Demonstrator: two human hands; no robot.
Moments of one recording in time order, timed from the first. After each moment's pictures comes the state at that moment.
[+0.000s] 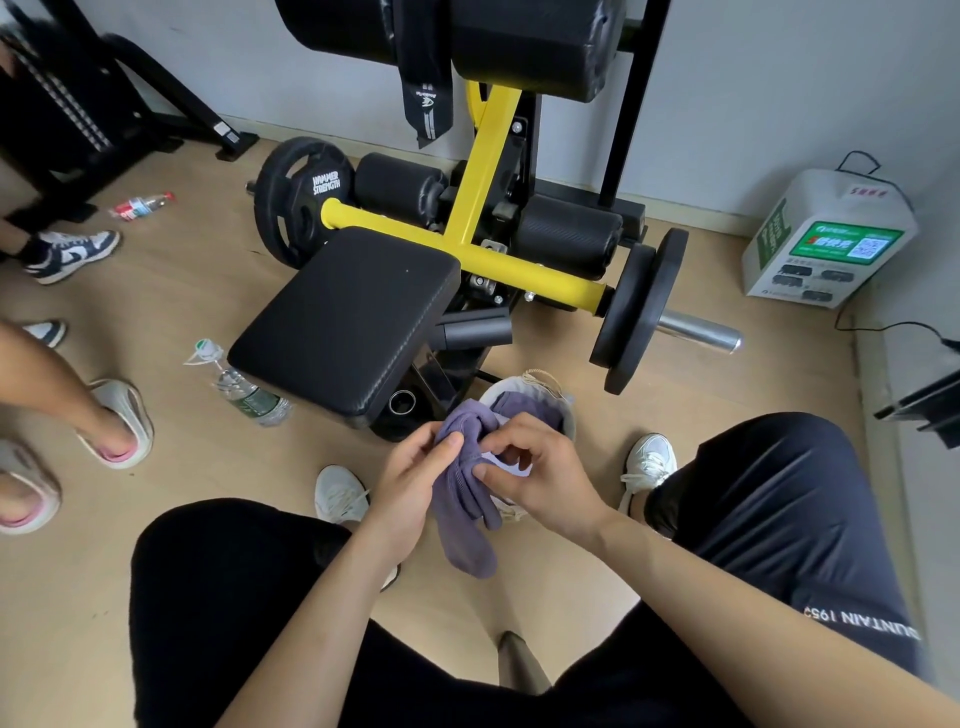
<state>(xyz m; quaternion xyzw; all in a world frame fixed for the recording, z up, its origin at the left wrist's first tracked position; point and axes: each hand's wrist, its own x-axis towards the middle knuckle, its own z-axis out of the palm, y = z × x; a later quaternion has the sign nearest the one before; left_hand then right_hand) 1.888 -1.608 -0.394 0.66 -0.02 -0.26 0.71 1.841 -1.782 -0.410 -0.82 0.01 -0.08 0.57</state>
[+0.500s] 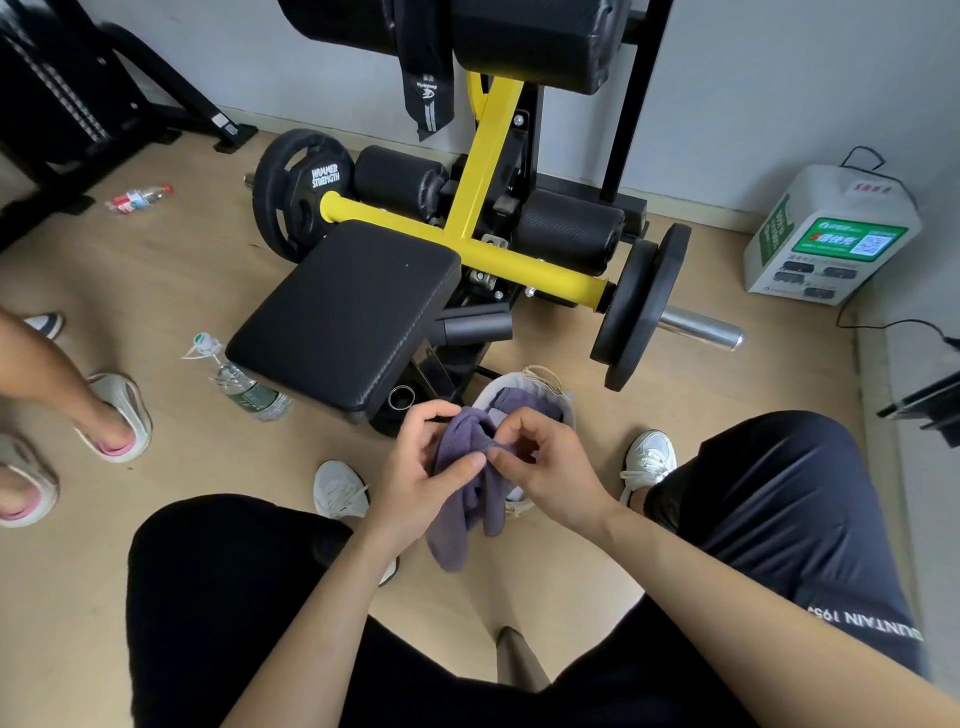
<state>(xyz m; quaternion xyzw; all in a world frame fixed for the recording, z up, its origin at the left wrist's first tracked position) 1.891 -1.602 -0.405 0.73 -0.15 -0.20 0.64 1.842 -1.788 -0.409 -0.77 0.05 -0.03 0.63</state>
